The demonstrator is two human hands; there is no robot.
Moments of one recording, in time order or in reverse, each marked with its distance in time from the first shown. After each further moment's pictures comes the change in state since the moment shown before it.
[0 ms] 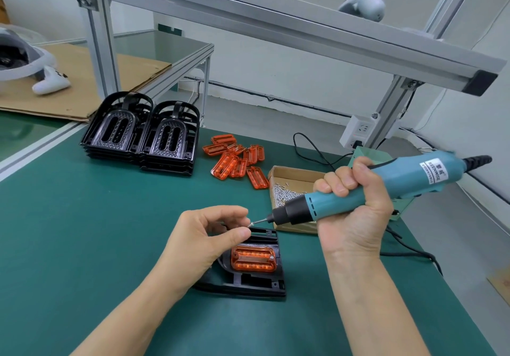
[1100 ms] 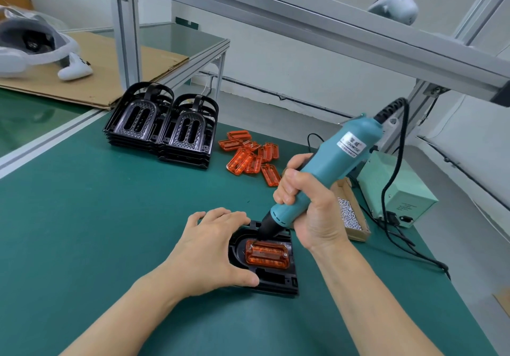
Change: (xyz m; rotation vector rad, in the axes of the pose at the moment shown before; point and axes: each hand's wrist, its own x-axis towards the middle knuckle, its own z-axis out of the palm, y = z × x) left_hand -0.008 -0.017 -0.016 0.953 -0.205 0.082; right_hand 0.003 0.048 0.006 -0.466 -0.368 0.207
